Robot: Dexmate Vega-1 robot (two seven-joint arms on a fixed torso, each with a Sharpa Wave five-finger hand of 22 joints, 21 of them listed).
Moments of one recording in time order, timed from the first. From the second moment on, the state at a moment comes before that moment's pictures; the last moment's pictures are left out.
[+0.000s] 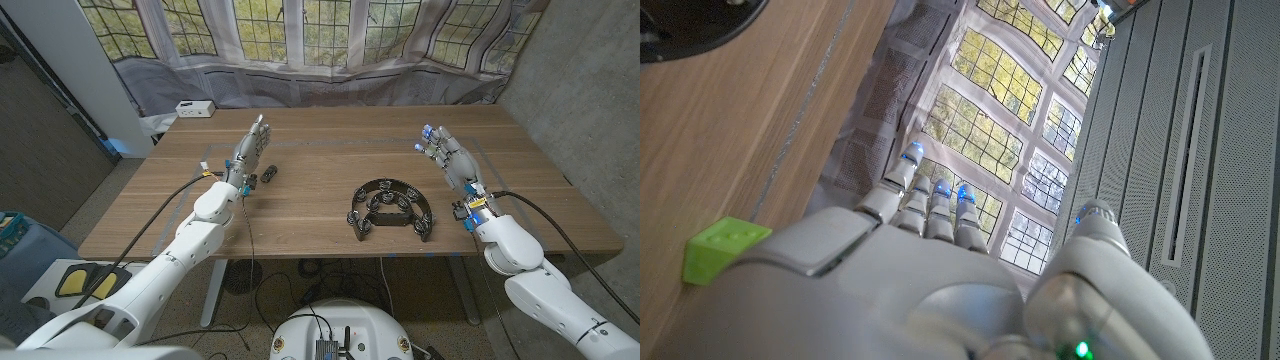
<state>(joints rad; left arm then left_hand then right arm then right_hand) 0.87 0.52 0.37 -1.34 -0.59 -0.35 0.02 0.25 0.05 0.09 -0.01 0.20 0.09 0.12 0.20 0.17 0.09 0.10 0.23 0.19 0.03 0.10 0.20 0.18 -0.03 0.08 0.20 0.17 -1.34 -0.70 -0.18 -1.81 0.51 0.55 -0.05 0.24 0.05 0.18 -0.12 0.18 0.15 0.09 0.20 0.18 0.12 0.12 0.23 0.19 0.07 0.08 0.25 0.22 0.31 0.00 0.22 0.17</state>
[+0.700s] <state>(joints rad) 0.86 0.51 0.37 -1.34 -0.58 -0.36 0.01 0.25 0.05 0.09 -0.02 0.20 0.10 0.12 0.20 0.17 0.10 0.09 0.23 0.19 0.03 0.10 0.20 0.18 -0.03 0.08 0.20 0.17 -1.41 -0.69 -0.16 -1.87 0.45 0.58 -0.07 0.25 0.05 0.18 -0.12 0.18 0.15 0.09 0.20 0.18 0.12 0.12 0.22 0.19 0.08 0.08 0.25 0.22 0.33 0.00 0.22 0.17</state>
